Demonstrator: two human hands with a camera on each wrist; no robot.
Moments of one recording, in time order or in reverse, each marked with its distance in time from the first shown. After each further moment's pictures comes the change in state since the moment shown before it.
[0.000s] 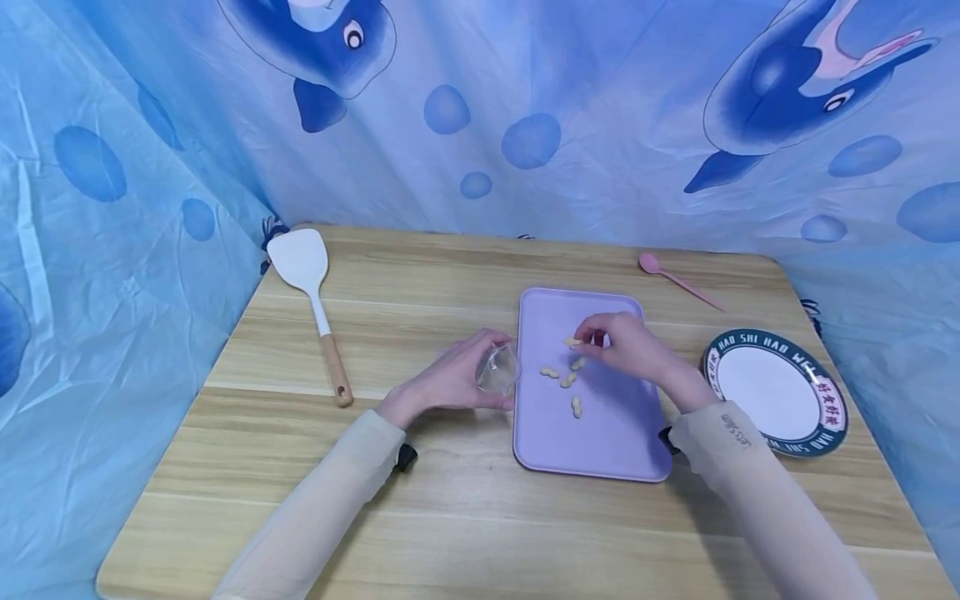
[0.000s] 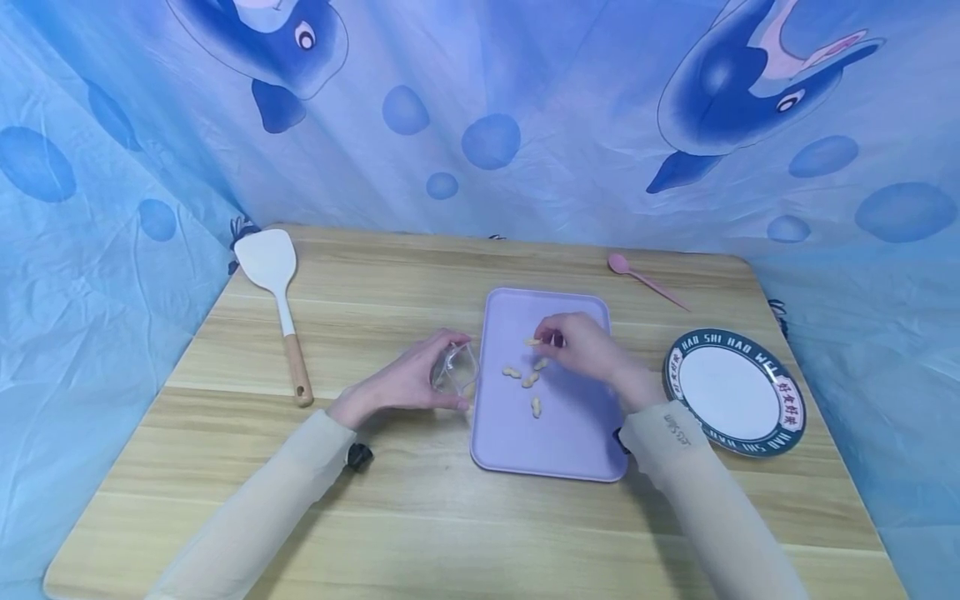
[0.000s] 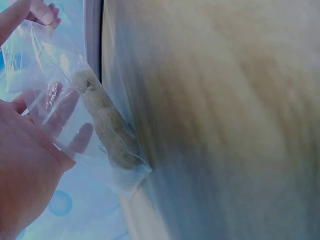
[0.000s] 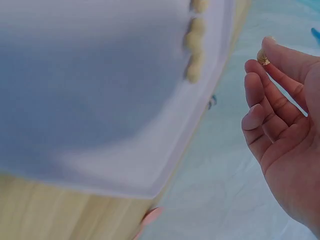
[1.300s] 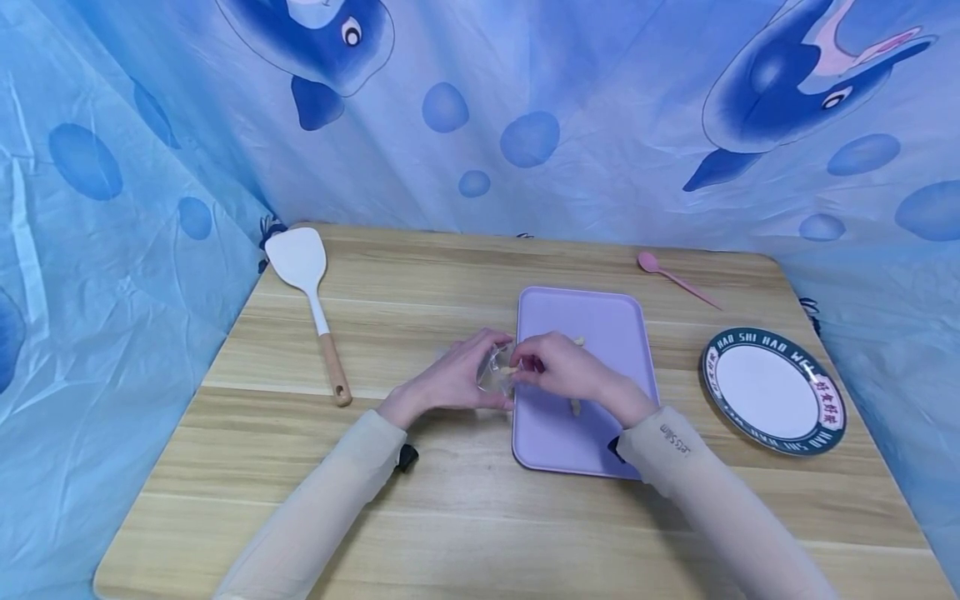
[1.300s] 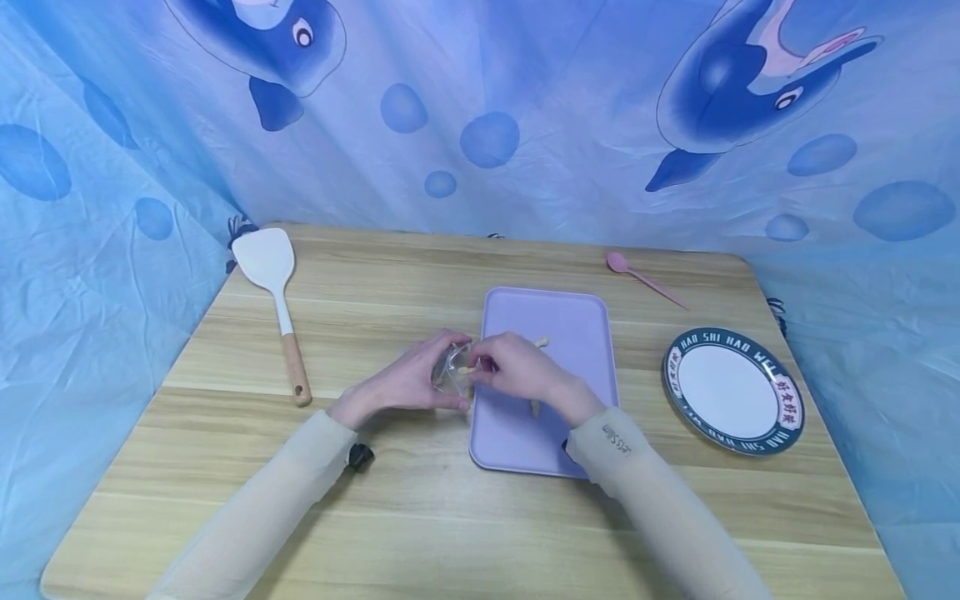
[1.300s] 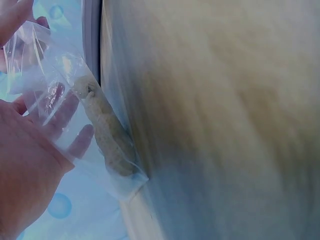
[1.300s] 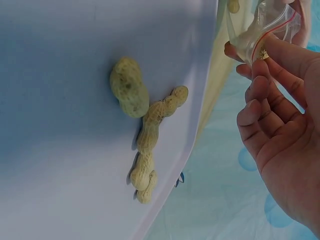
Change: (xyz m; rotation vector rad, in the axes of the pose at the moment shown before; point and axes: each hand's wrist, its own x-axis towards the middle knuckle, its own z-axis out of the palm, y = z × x) left_hand 0.002 -0.003 0.005 0.011 -0.010 0.028; right_hand 0.030 -0.060 0.051 0.066 -0.170 -0.098
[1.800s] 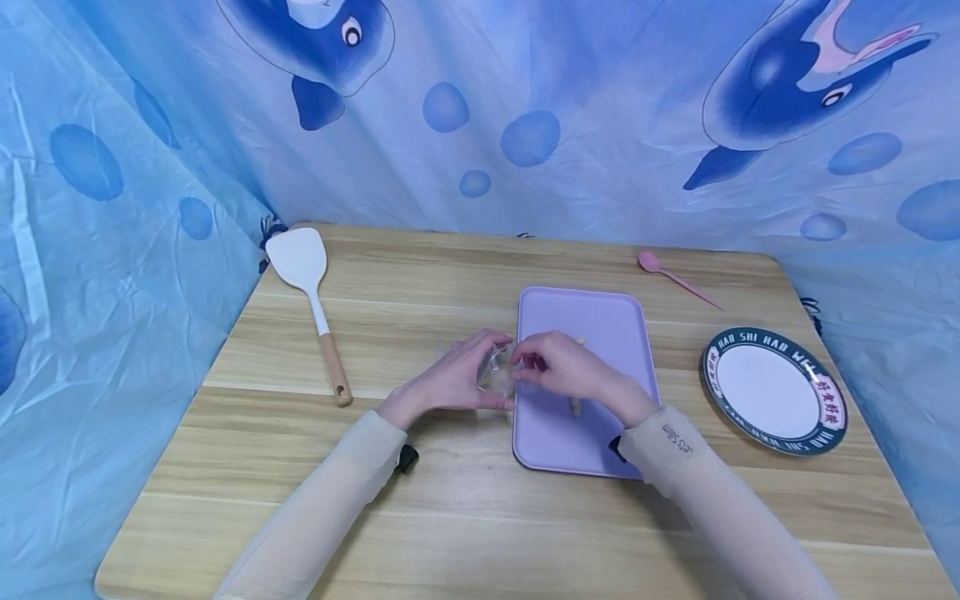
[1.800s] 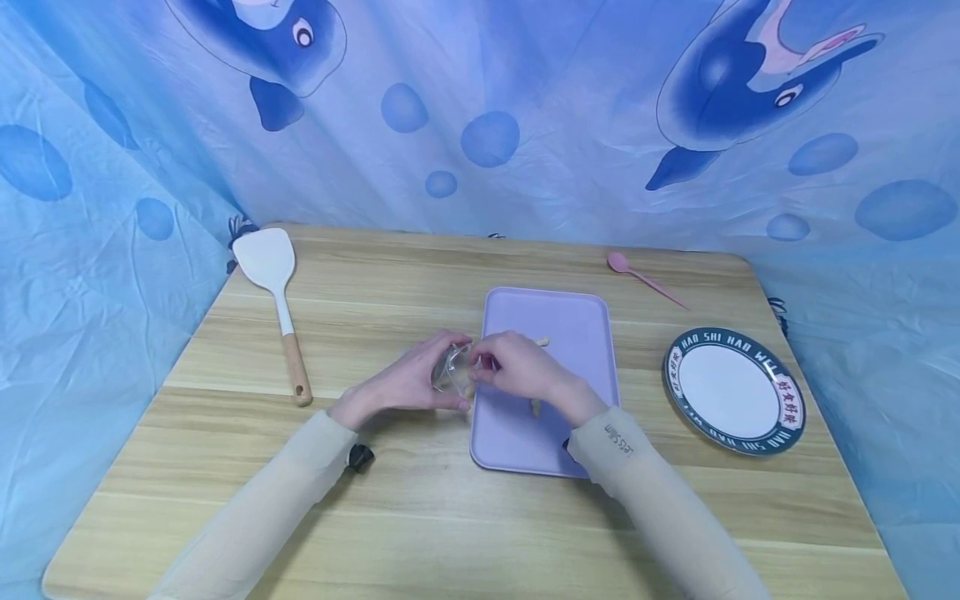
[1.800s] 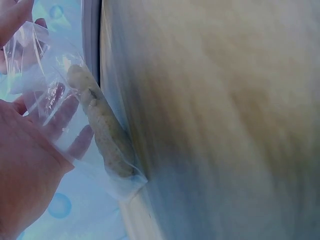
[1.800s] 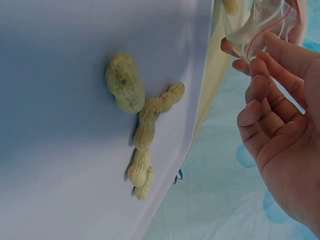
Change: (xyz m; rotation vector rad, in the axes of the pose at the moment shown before) left_hand -0.001 0.000 0.003 -0.002 0.000 -0.004; right_hand -0.003 0.002 0.000 0.004 0.008 0.008
